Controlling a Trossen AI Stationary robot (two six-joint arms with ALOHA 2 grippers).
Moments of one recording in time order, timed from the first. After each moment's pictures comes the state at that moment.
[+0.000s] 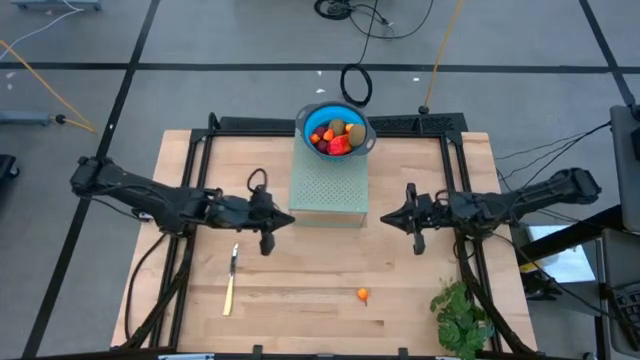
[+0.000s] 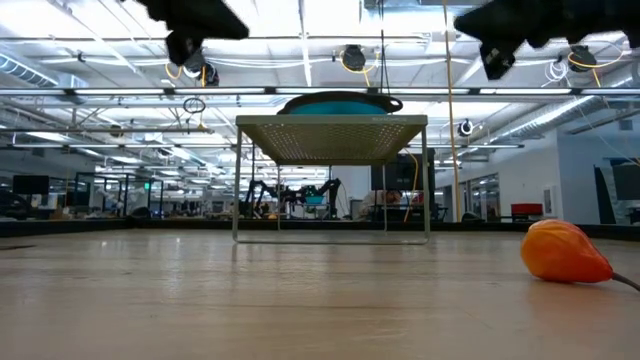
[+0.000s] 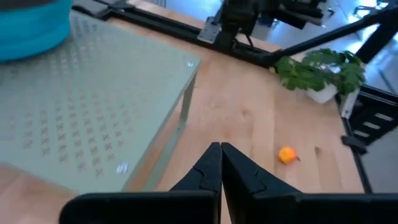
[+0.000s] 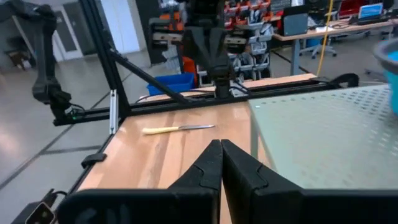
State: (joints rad) left arm -0.24 1.15 0.84 -0.15 -0.31 -0.42; right arm 0.22 0.72 0.38 0.27 0.17 0.20
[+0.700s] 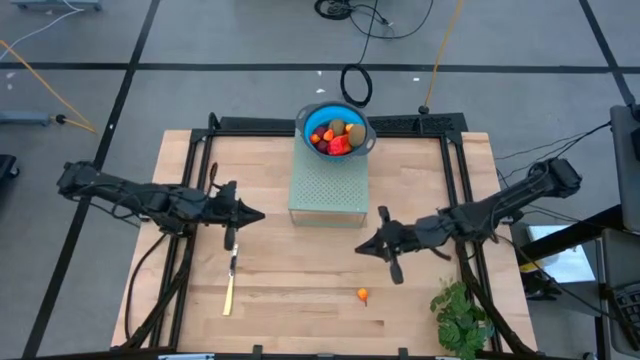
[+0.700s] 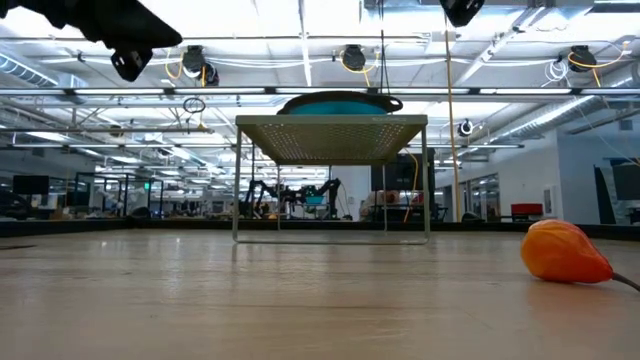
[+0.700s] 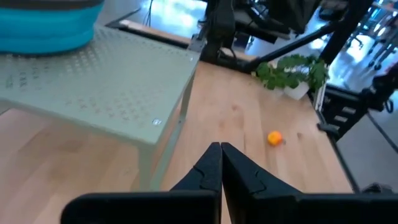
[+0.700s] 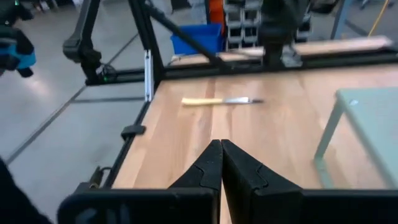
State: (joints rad) left arm -0.25 0.69 0.53 -0.15 -0.26 -0.34; right arm 0.40 1.17 0.80 0.09 0.21 0.24
